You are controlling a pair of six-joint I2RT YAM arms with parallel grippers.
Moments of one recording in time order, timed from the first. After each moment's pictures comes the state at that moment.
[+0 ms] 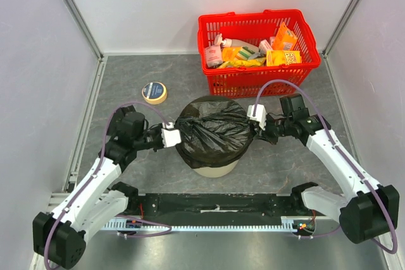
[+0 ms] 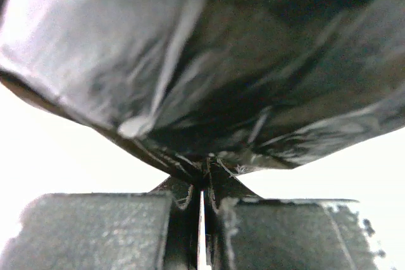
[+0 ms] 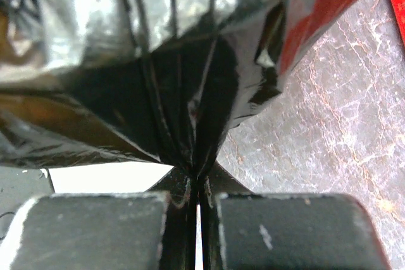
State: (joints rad) left arm -0.38 0.82 0.55 -0.33 0.59 0.91; right arm 0.29 1.09 0.85 -0.72 -0.67 -0.83
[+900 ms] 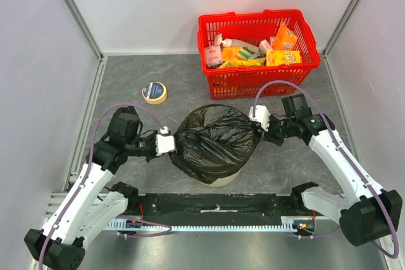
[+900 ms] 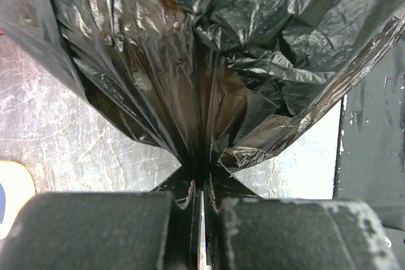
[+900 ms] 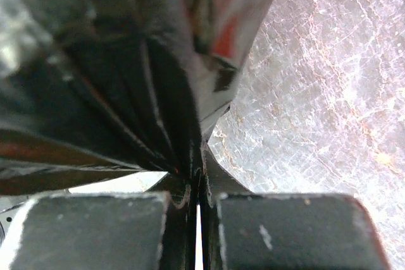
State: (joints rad) left arm -0.38 0.74 0.75 -0.83 0.69 0.92; right arm 0.28 1.07 0.91 -0.88 -0.54 -0.86
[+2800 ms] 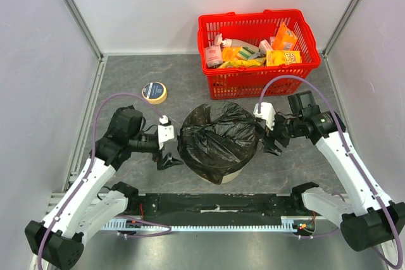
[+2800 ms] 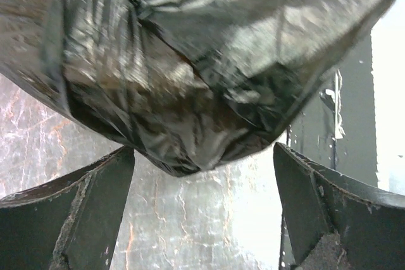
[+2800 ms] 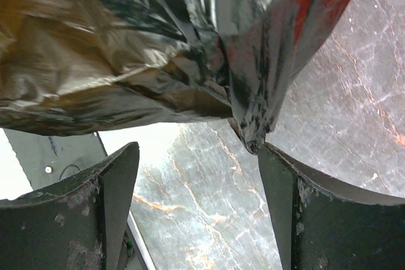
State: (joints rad) left arm -0.41 0.77 0.74 -0.71 0.87 0.67; right arm 0.28 1.03 1.04 -1.07 -0.57 -0.78
